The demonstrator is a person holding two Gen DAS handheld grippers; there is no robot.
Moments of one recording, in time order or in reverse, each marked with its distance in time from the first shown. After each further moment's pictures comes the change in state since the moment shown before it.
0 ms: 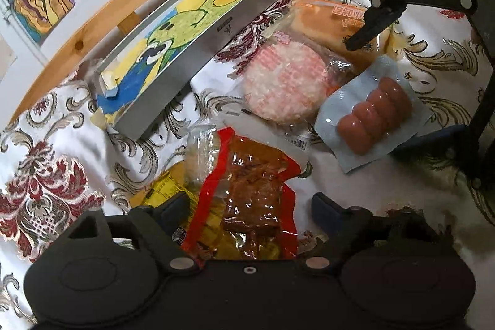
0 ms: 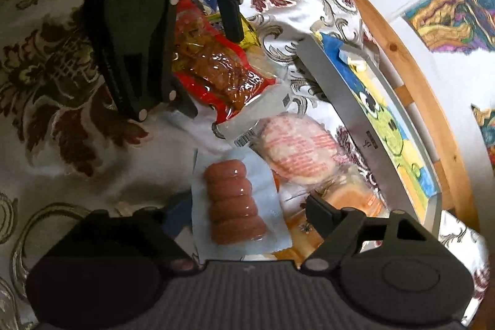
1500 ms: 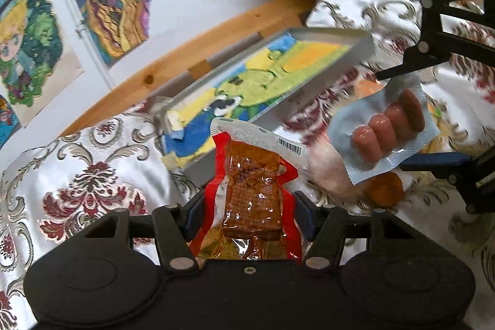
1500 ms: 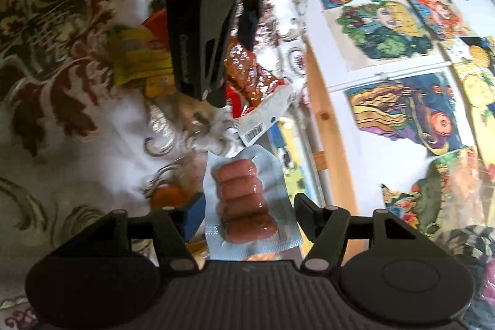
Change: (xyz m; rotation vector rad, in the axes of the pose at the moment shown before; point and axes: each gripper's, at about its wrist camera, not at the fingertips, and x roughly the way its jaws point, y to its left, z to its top) left arm -0.033 0.020 0.009 -0.179 -0.231 0.184; right arm -0.015 0.026 0.006 -0.290 -0.141 -0.418
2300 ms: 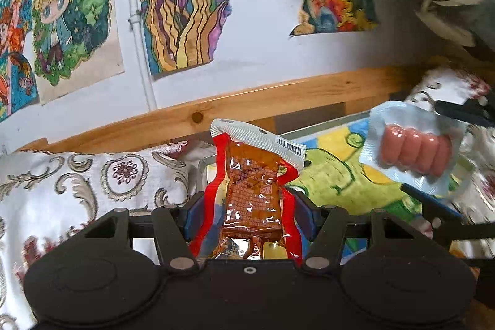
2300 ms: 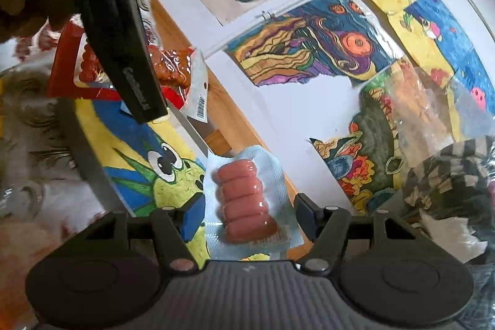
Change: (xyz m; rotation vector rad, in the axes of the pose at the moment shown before) left arm 0.092 0.074 0.097 -0.336 -0.096 0.111; right arm 0.113 -0.101 -0.015 0.409 0.074 -0.277
